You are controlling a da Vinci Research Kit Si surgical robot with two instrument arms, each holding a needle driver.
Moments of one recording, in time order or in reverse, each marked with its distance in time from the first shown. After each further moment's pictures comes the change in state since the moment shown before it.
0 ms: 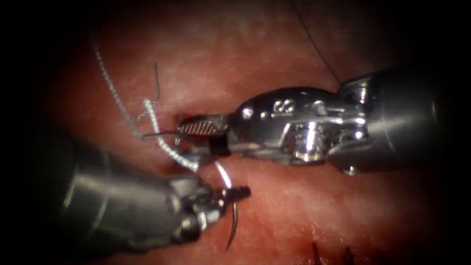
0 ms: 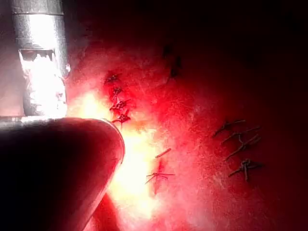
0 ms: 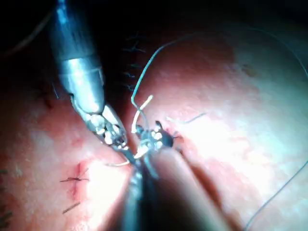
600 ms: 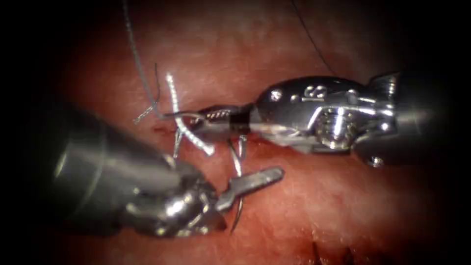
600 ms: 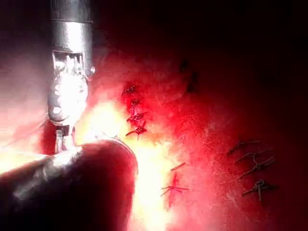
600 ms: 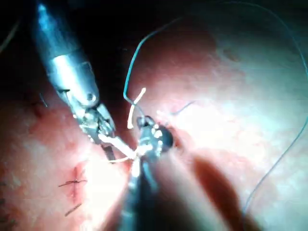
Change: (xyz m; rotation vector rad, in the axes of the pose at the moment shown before) right arm 0.000 0.002 -0.005 -0.210 0.293 0.035; left arm 0.000 -0.001 -0.002 0.138 0.157 -0.574
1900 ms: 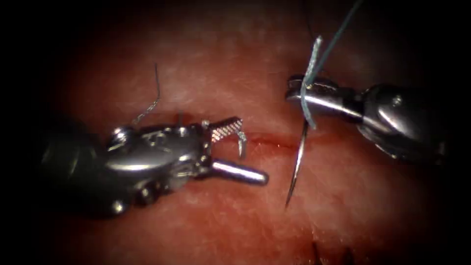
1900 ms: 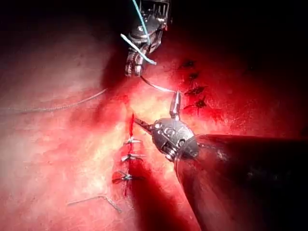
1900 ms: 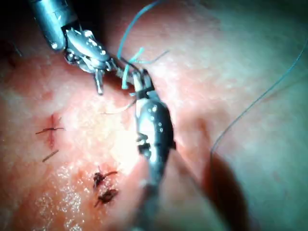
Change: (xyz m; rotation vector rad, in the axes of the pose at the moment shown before) right arm -0.003 0.001 -0.007 0.061 0.481 -0.212; left arm -0.006 0.000 0.003 -0.065 0.452 -1.718
